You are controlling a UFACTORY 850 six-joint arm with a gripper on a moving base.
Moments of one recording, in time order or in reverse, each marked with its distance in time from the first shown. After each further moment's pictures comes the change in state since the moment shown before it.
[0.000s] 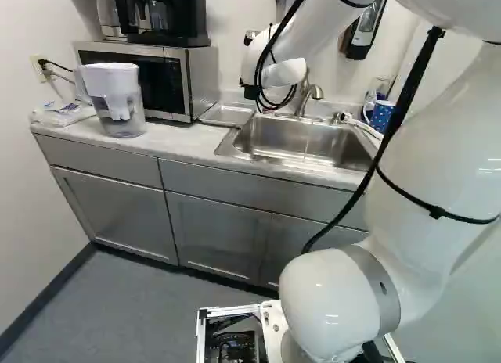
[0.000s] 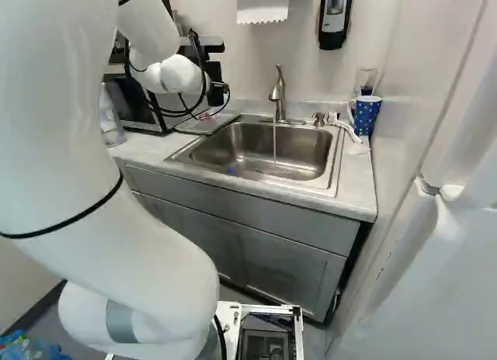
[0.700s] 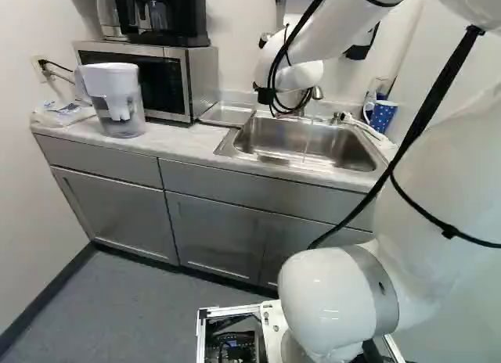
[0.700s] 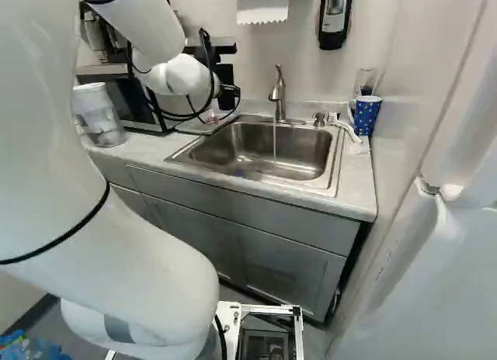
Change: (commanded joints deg) arm -4.8 5.3 5.3 0.0 -2.0 0.0
